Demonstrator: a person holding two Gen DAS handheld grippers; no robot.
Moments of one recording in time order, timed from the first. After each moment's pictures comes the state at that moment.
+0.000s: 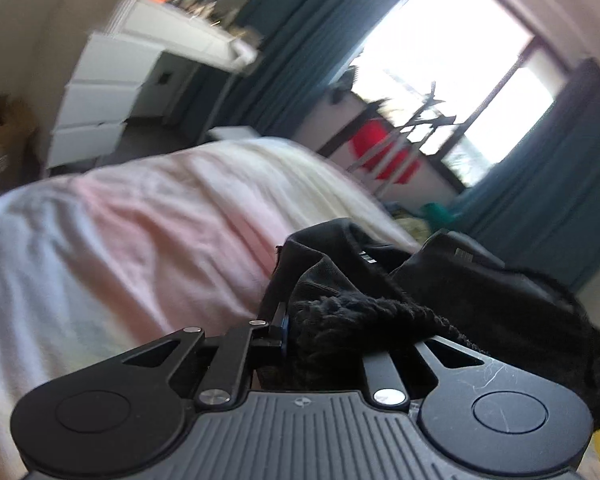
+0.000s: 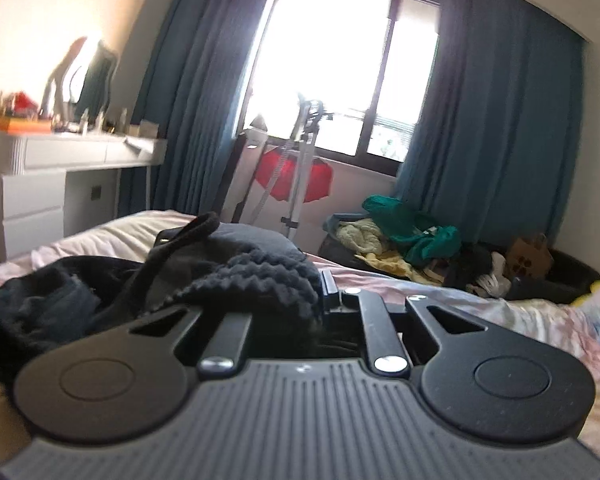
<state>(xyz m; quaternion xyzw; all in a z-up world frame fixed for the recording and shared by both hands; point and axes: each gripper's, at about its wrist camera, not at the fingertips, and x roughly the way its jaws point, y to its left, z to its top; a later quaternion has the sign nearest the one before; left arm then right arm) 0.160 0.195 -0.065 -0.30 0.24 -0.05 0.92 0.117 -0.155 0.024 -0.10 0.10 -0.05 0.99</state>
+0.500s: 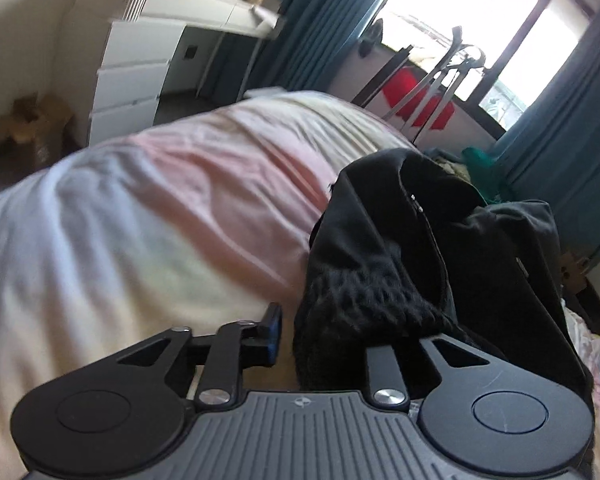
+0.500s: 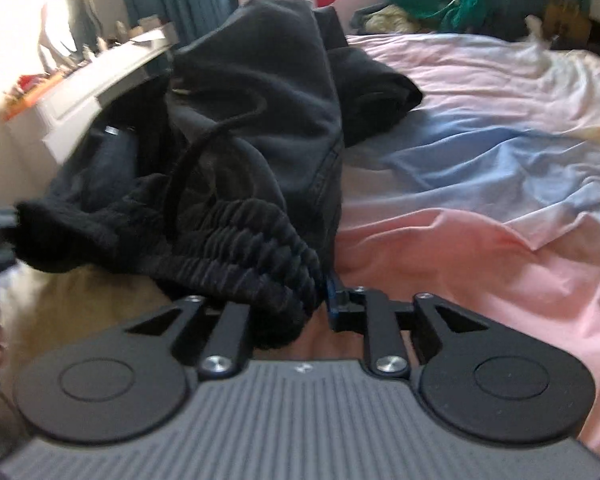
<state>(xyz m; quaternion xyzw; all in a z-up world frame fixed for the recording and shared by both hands) 0.125 0.181 -0.072 -0.25 0.34 0.00 0.91 0.064 -0.217 -0.054 0.10 0.38 0.04 0.92</state>
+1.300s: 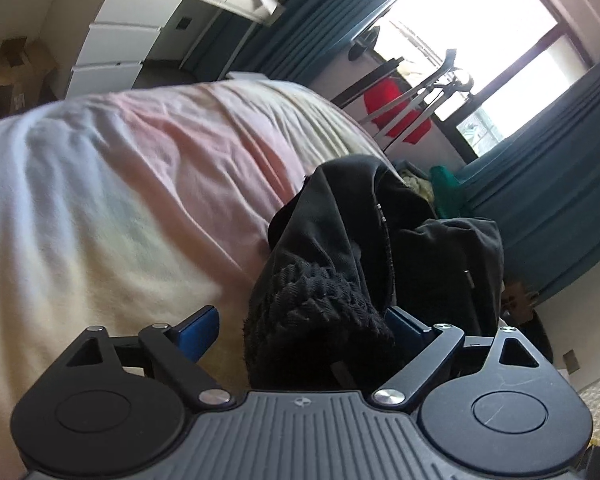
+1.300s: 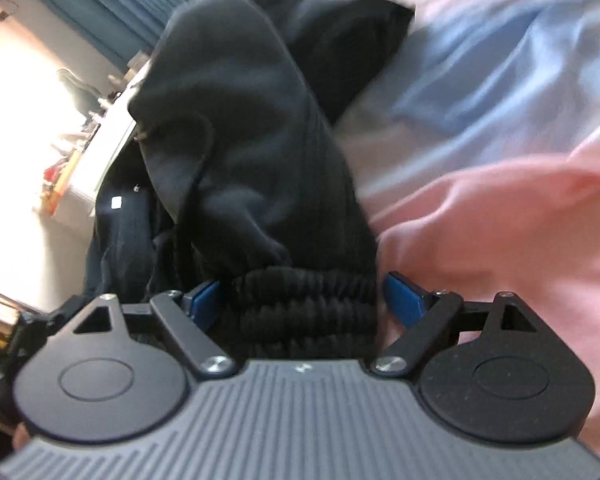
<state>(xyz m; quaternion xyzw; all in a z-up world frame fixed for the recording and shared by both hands) 0.129 0.186 -0.084 -0.34 0.33 -0.04 0.88 0.130 -0.262 -0.098 0.33 0.42 0.10 0.84</state>
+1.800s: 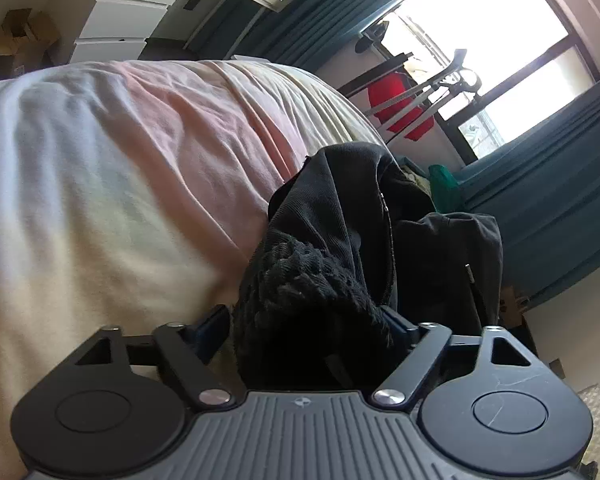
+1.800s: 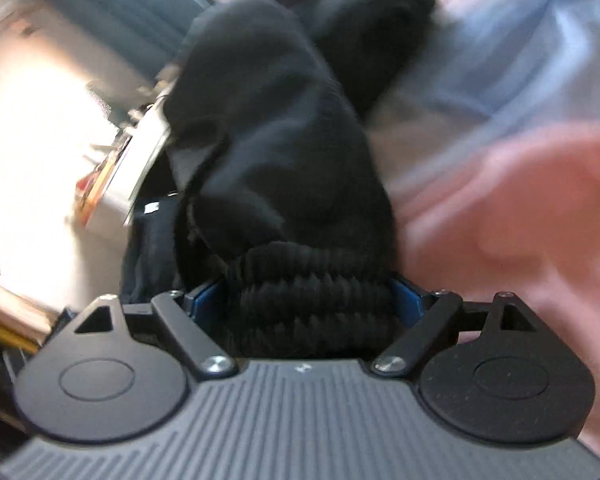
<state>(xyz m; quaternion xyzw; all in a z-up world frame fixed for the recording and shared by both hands) 0.133 0.188 -0.105 -0.37 0.34 -0.06 0.86 0.120 -0.262 -0.108 0.37 0.39 0.12 0.83</state>
